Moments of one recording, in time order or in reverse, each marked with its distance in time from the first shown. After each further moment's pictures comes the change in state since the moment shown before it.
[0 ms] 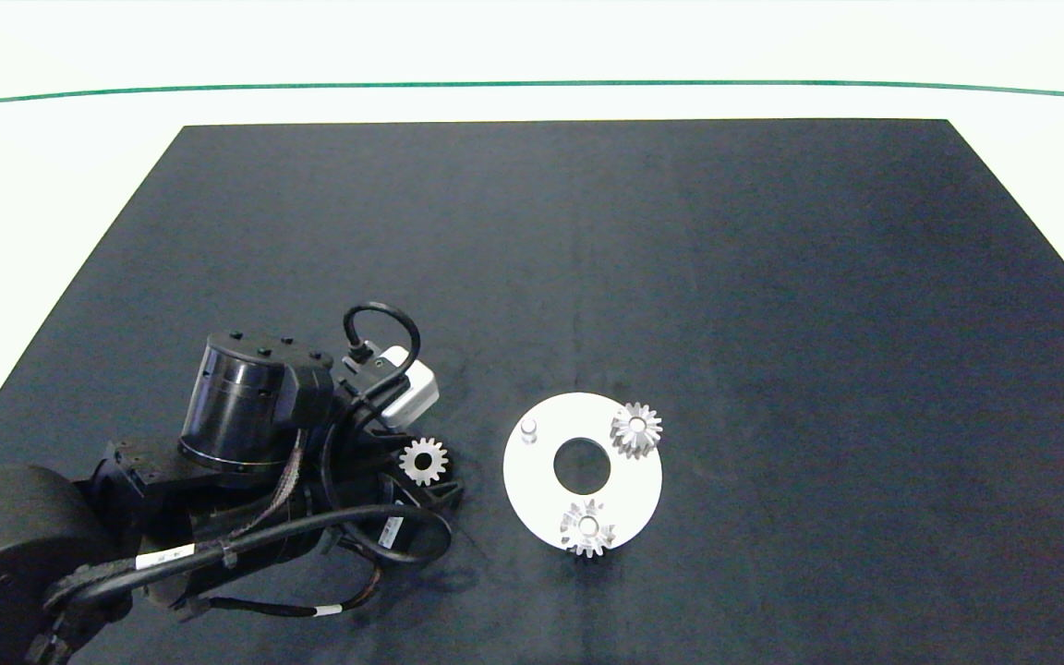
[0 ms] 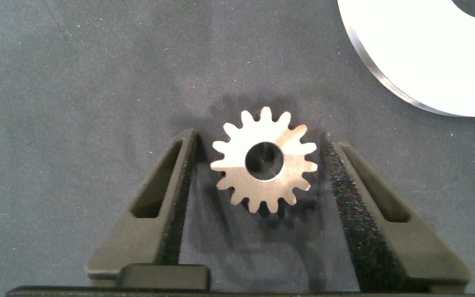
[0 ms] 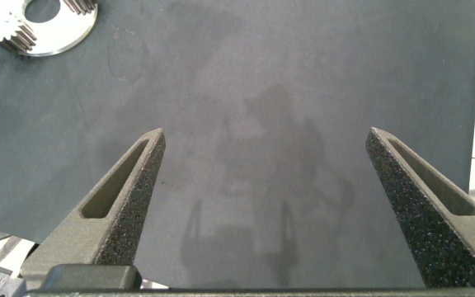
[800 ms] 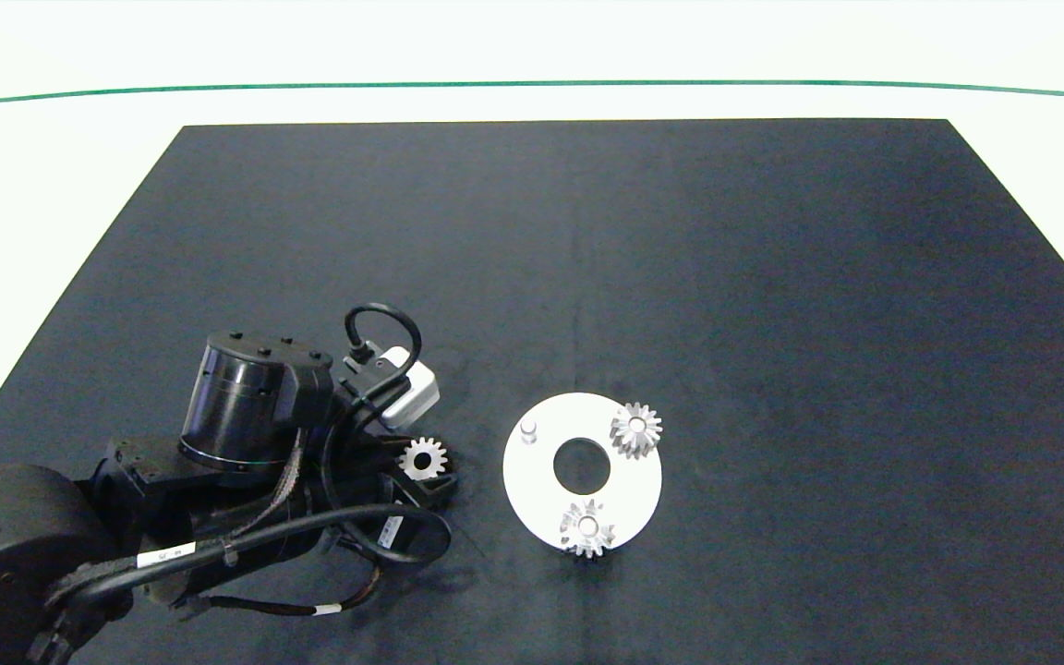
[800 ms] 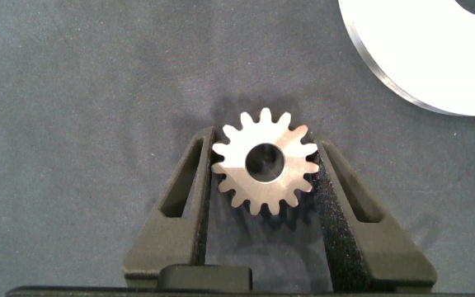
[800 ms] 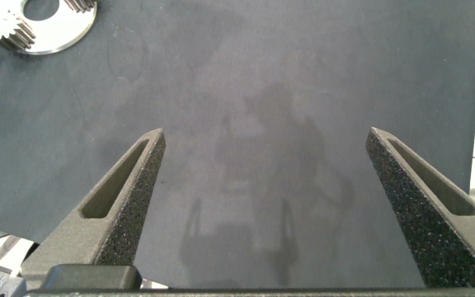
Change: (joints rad) left arm 0.004 0.000 0.000 -0.001 -0.002 0.014; right arm 0.000 0.010 -0.001 -0.001 0.001 0.000
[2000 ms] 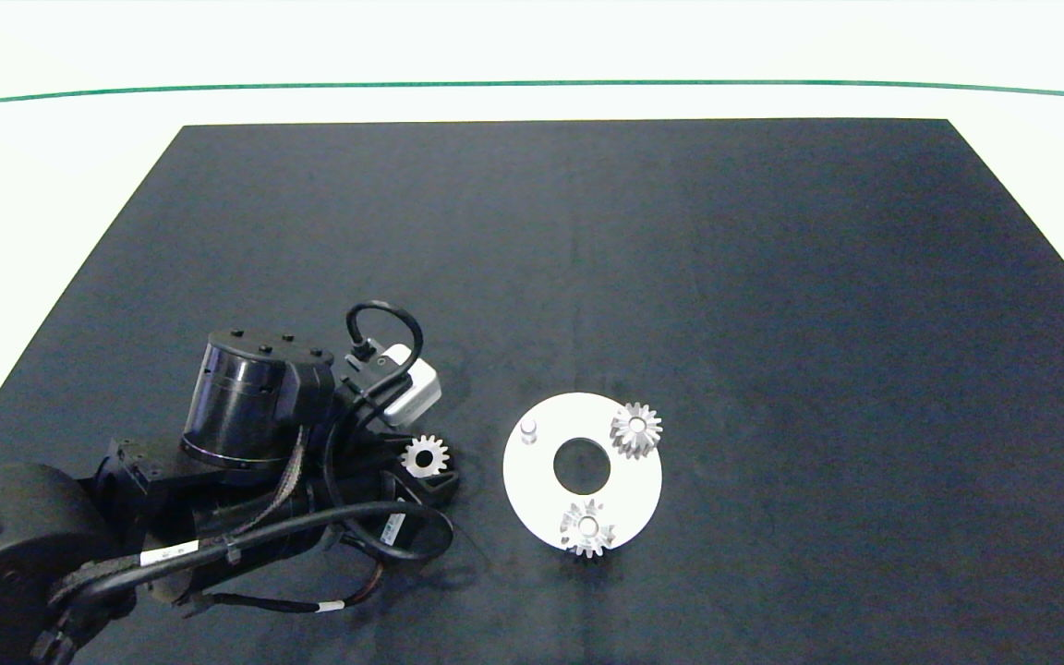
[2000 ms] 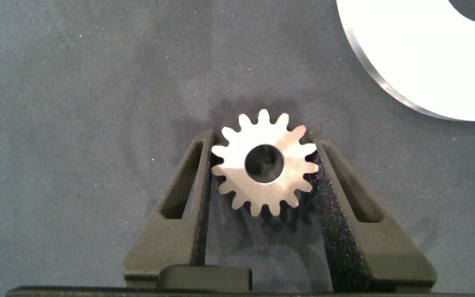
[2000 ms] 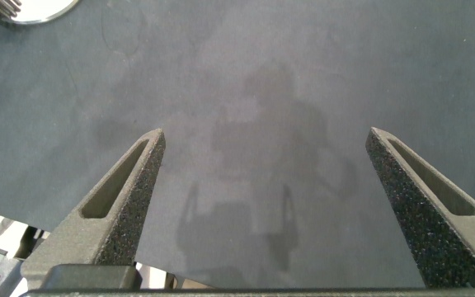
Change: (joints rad) left arm -0.004 0.001 -0.003 -0.012 -0.002 0.002; right arm -0.001 0.027 0.031 0.017 0.000 0.006
